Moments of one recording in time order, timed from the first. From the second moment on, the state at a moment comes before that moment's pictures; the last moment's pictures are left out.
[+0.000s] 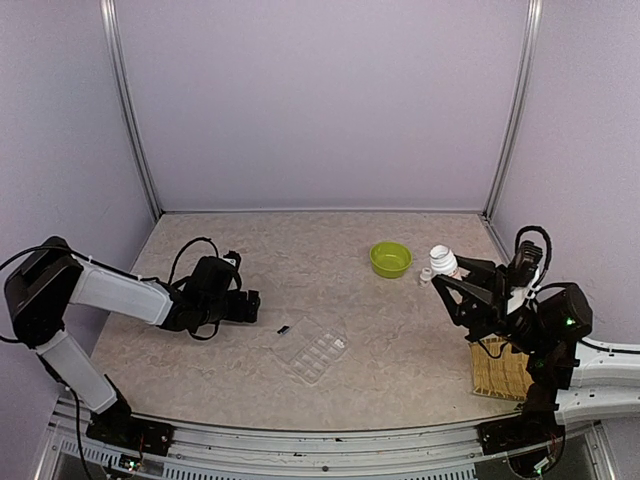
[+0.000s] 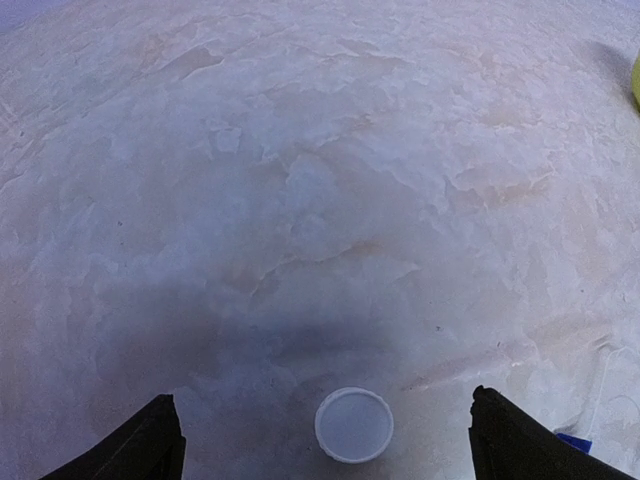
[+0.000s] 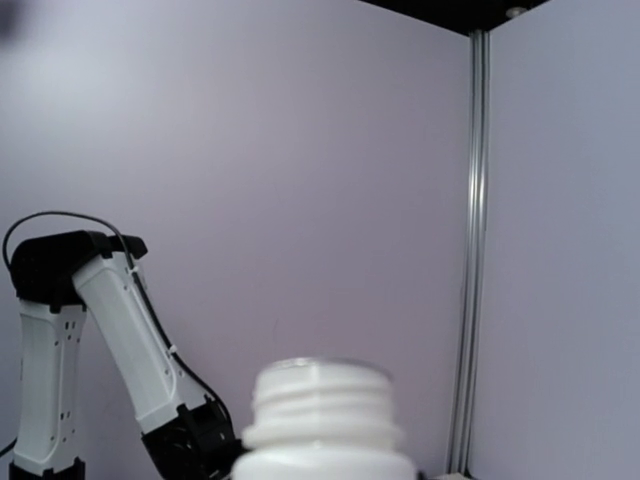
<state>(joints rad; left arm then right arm) -0.67 1.60 0.66 0.20 -0.32 -0.36 0.99 0.70 0.28 0.95 -0.23 0.03</state>
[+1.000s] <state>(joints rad) -0.67 1.71 0.71 0.15 -0.26 -0.35 0.99 0.72 0.27 0.92 -0.20 0.03</state>
